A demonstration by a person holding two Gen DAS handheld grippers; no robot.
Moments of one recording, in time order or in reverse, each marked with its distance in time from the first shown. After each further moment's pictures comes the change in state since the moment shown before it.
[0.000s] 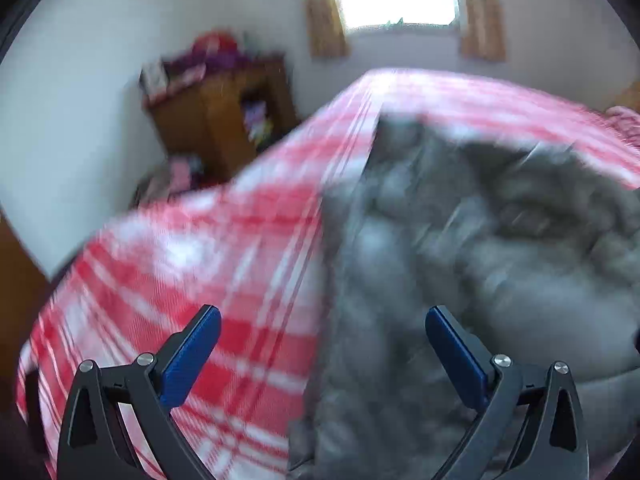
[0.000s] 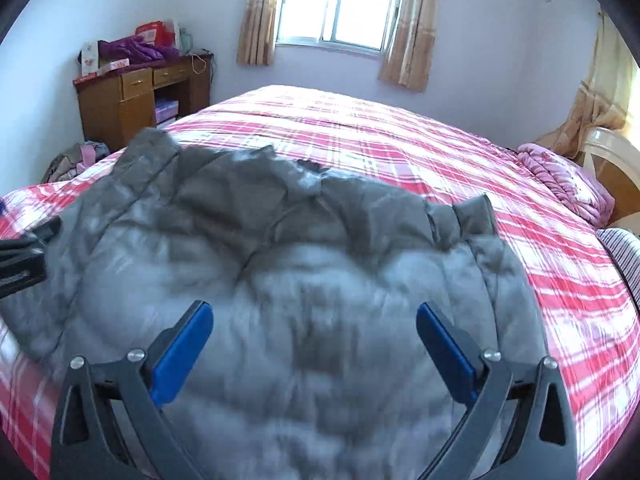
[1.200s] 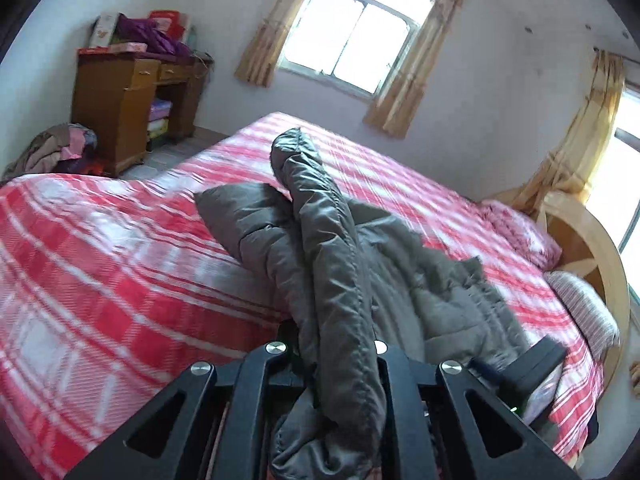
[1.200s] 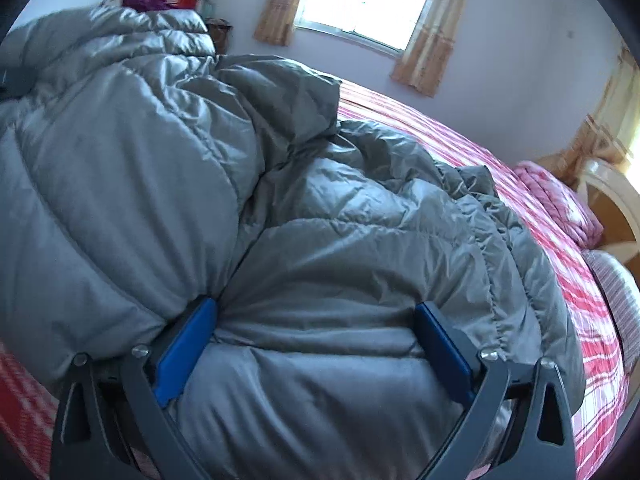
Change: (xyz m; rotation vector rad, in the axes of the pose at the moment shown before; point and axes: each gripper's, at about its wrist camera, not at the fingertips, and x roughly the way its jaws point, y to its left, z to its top) left arm -0.070 0.099 -0.002 -0.217 -0.181 -0.618; right arm -0.004 0.079 -0.052 -0.151 0.025 -0.067
